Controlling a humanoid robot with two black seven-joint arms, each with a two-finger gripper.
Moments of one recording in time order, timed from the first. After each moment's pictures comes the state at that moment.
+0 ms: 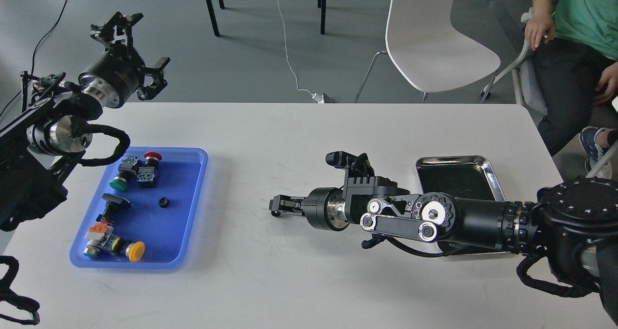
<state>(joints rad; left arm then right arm) -0.83 0.47 -0.73 -0.73 0.09 -0.27 -0.15 1.04 0.00 -0.17 0.99 -0.75 0.06 -0.03</state>
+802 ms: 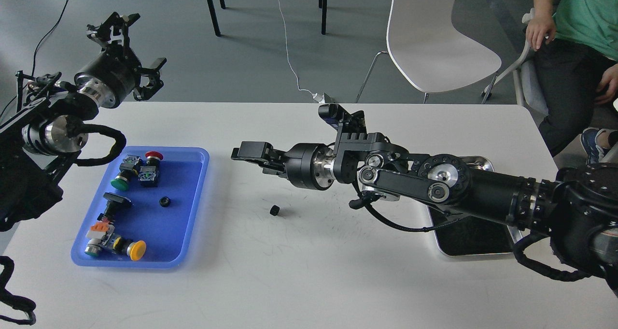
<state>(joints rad) -0.83 0.49 -0.72 -0.73 0.09 -0.27 -0.15 1.11 -0.13 0.14 1.09 -0.69 0.15 -0.03</state>
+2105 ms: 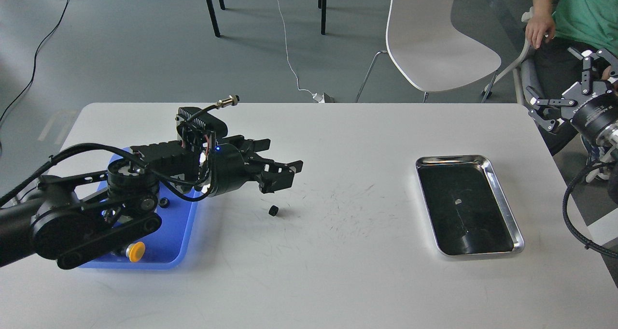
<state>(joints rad) -0.80 0.55 -0.32 -1.51 1.83 -0.19 0.01 0.67 -0.73 0.61 0.79 0.26 0.49 0.14</state>
